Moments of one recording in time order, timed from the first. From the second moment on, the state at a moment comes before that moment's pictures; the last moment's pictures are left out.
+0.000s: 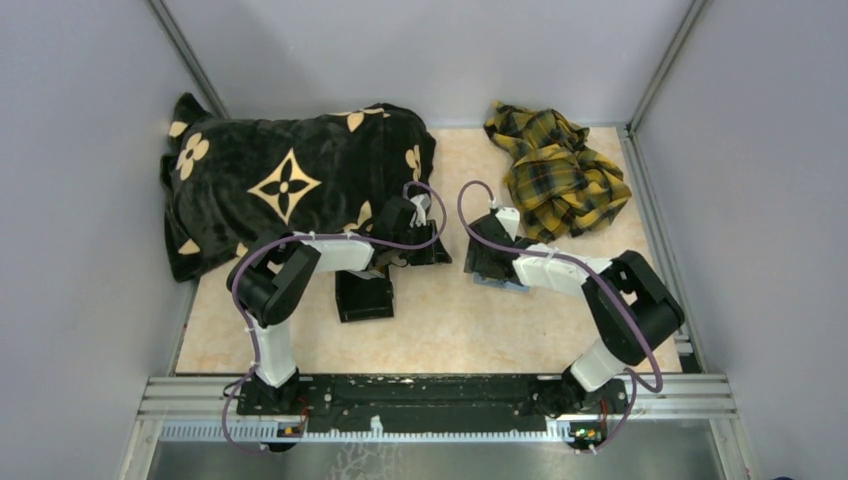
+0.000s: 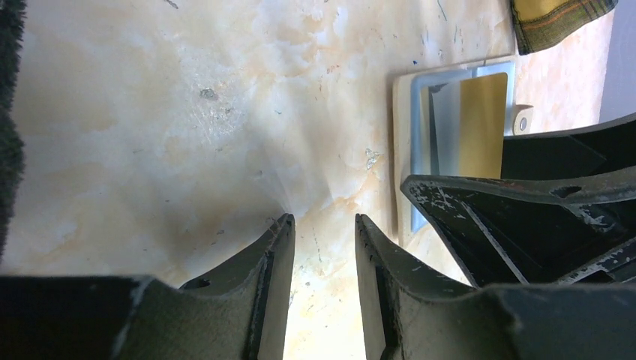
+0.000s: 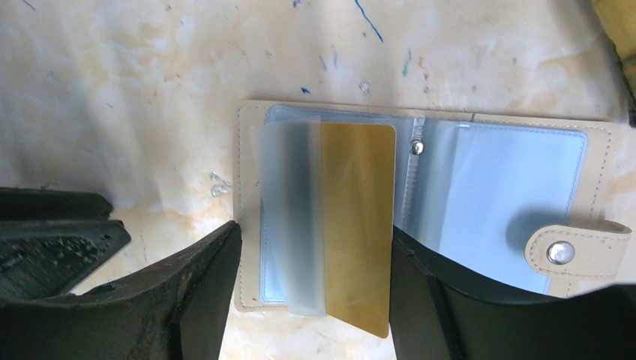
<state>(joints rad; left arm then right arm) -0.67 1.90 1.01 0.19 0.30 -0.66 0.64 1.57 0.81 -0.24 0.36 0.70</state>
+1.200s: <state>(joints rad) -0.67 1.90 0.98 0.22 0.35 -0.71 0.48 1.24 0.65 -0.28 0.07 0.76</state>
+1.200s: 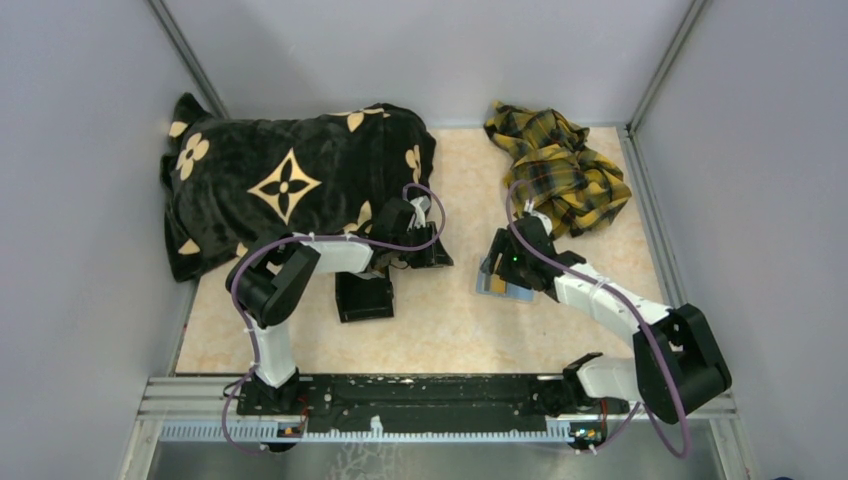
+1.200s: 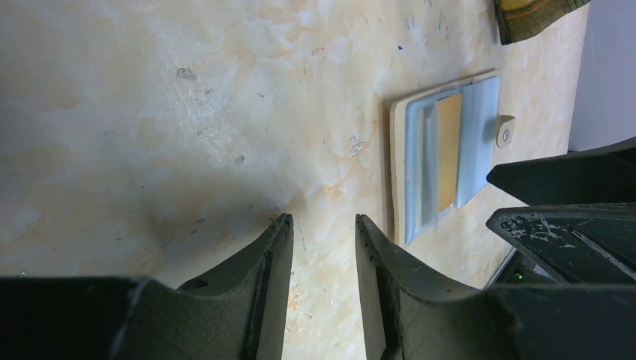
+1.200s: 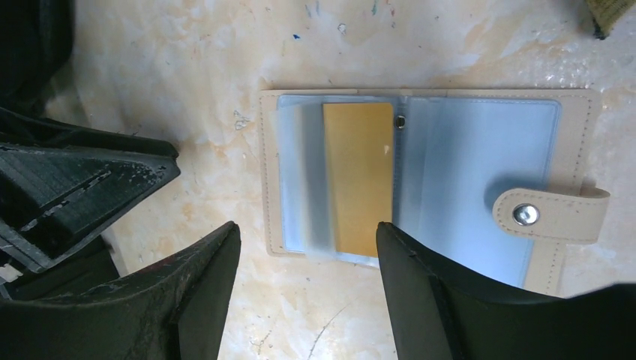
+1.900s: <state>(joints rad) -0.68 1.90 0.98 0.23 0.37 -0.73 0.47 1.26 0.61 -0.27 0.10 0.75</state>
